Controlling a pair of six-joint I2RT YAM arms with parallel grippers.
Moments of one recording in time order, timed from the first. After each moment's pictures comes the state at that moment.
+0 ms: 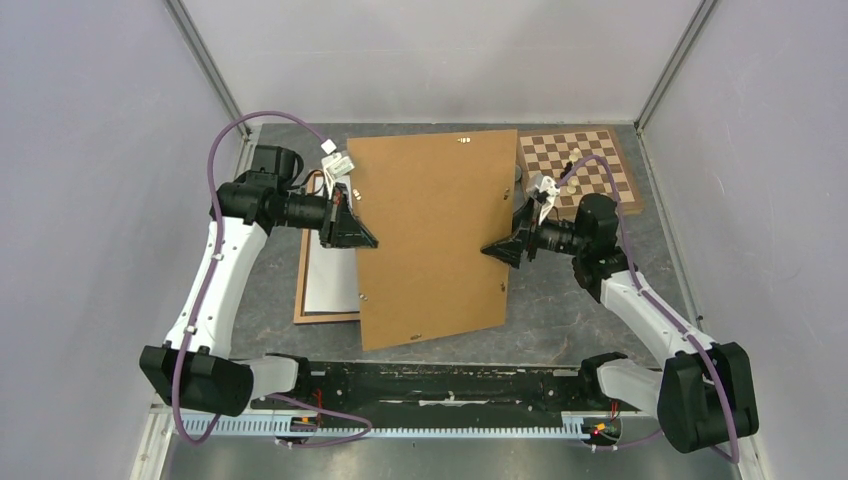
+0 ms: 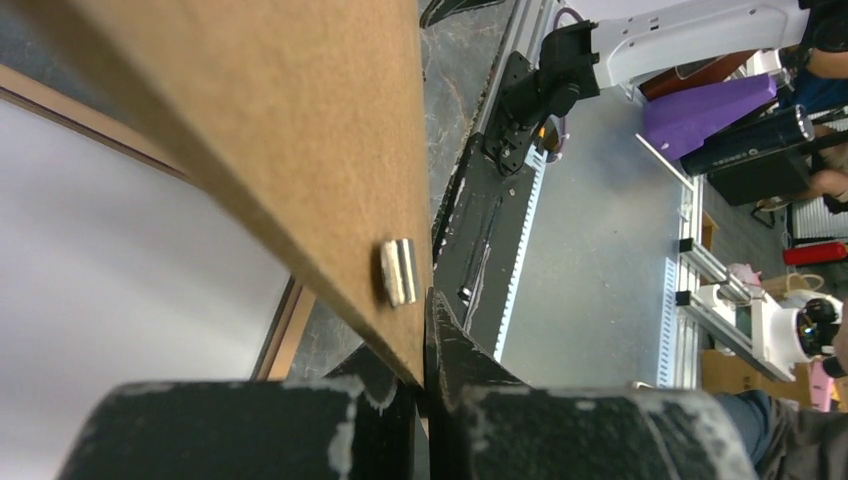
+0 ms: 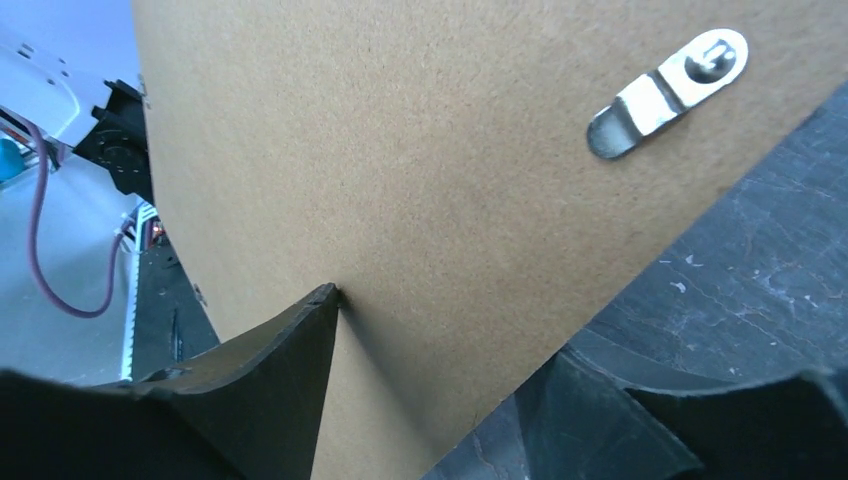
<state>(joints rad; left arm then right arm) -0.15 1.26 1.37 -1.13 1.11 0.36 0.23 1.12 0.62 0.31 -1.01 0.08</state>
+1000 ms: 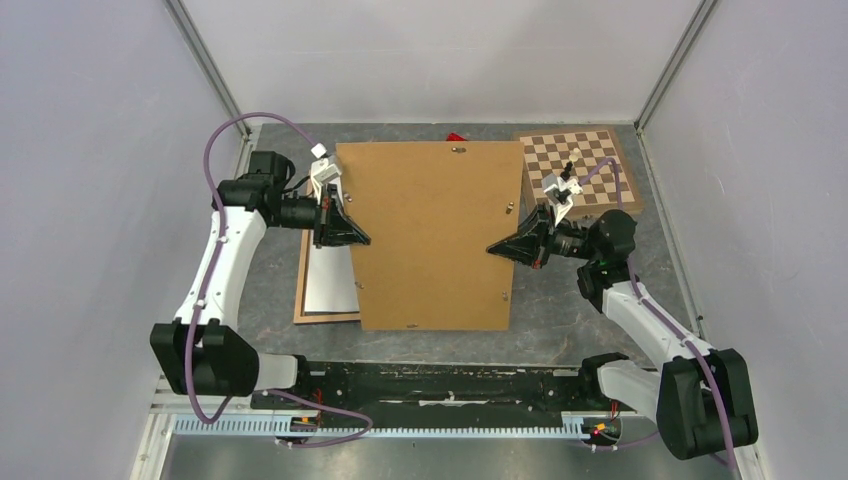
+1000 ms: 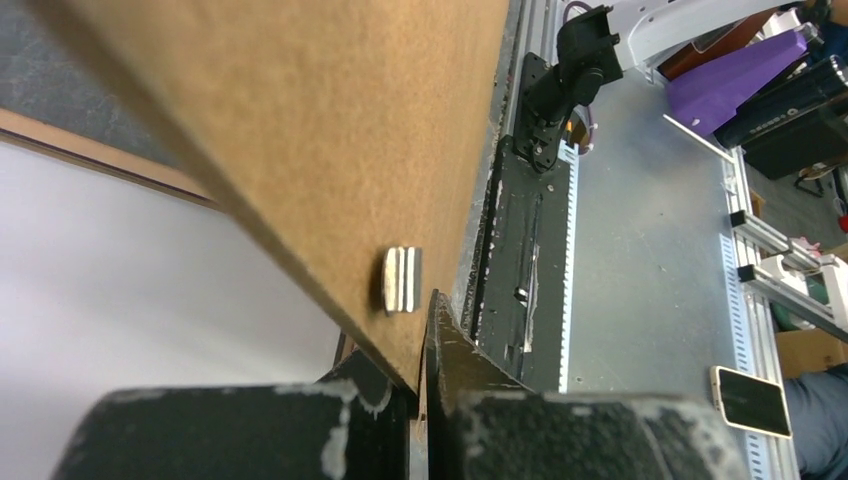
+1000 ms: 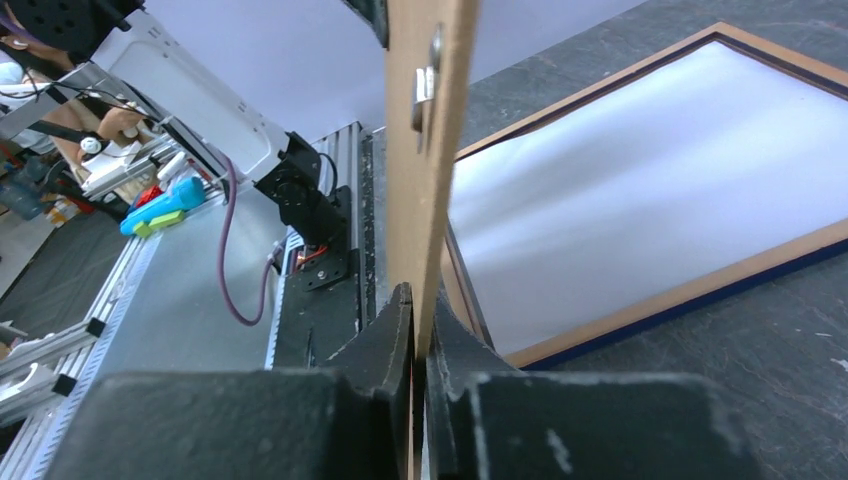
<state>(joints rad) -0.04 1.33 1.30 -1.19 1.25 0.73 0.20 1.09 0.51 0.77 -1.21 0.56</state>
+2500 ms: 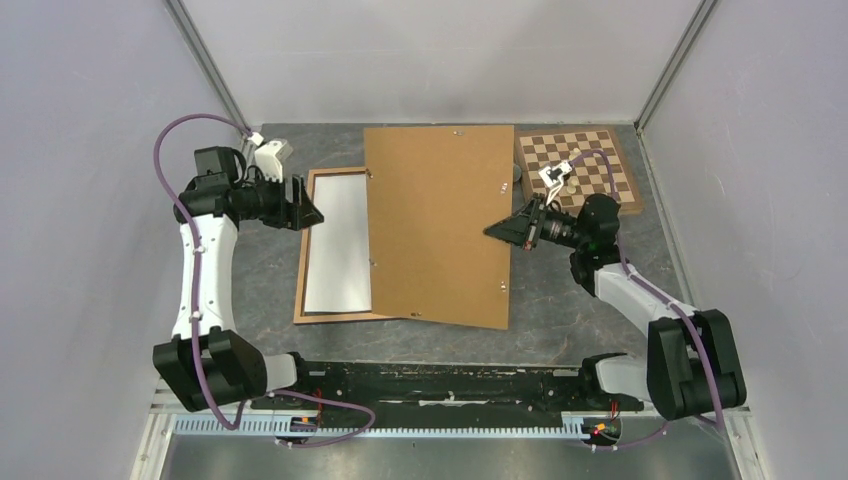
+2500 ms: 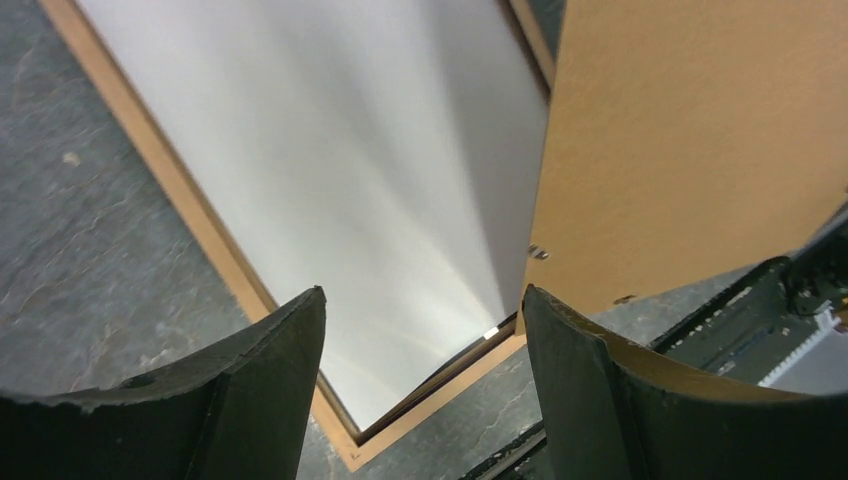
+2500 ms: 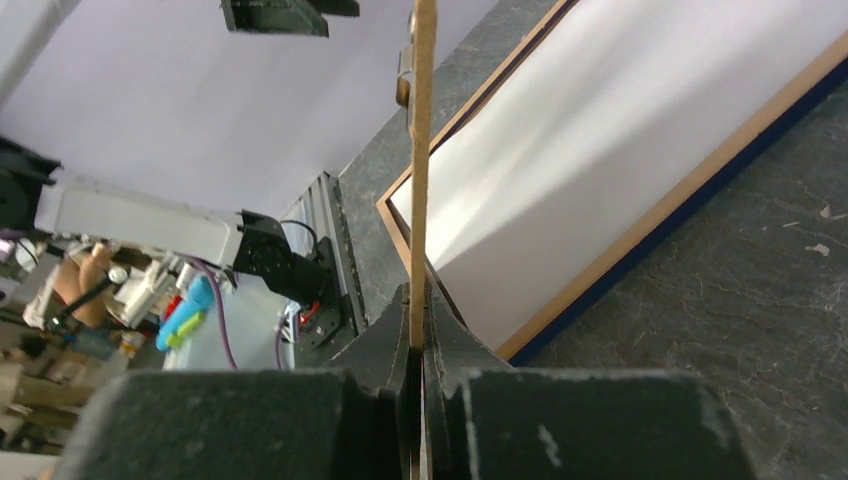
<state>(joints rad) 0.22 1.29 1.30 -0.95 0.73 0.32 0.17 1.25 0.57 0.67 -1.04 0.66</state>
